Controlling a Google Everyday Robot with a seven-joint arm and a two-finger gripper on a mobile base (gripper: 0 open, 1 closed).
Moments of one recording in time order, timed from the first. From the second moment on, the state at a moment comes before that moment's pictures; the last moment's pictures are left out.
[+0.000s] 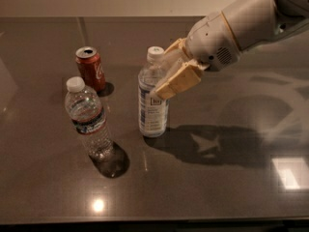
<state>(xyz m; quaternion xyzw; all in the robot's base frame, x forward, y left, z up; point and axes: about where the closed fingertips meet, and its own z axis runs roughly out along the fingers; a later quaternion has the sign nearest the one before) 0.474 -0.014 0.972 -0.65 0.61 0.29 0.34</state>
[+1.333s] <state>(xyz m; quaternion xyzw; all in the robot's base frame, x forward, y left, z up) 0.462 0.021 0.965 -0.68 0.58 0.28 0.35</state>
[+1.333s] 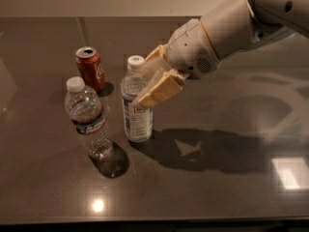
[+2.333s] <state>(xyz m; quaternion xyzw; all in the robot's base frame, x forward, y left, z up) 0.457 0.030 0.957 -0.68 0.58 0.29 0.34</state>
